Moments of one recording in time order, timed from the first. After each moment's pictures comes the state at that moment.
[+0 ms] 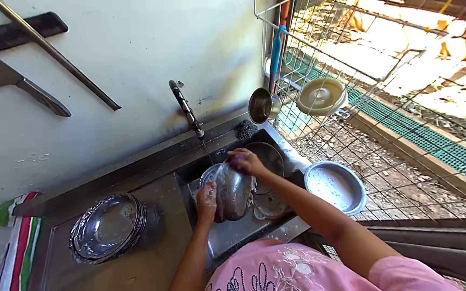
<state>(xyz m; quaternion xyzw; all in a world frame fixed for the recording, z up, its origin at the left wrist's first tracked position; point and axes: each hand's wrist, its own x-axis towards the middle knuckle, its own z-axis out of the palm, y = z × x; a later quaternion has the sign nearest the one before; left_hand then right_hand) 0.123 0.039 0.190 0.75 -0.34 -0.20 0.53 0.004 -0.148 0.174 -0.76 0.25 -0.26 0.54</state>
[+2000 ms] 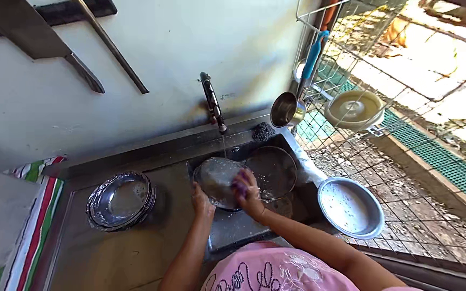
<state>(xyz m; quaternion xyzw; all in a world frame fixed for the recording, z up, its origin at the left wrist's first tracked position) 0.138 0.043 0.182 0.67 0.09 -0.27 0.69 0.014 -0.036 0.125 -0.80 0.23 -0.39 0.39</state>
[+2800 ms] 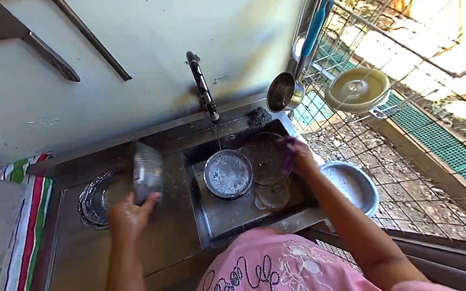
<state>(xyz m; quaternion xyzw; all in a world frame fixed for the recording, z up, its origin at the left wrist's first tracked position) 0.214 0.165 0.296 0.91 -0.30 -0.04 0.27 -0.080 -0.173 0.194 -0.56 0.45 -0.33 0.61</state>
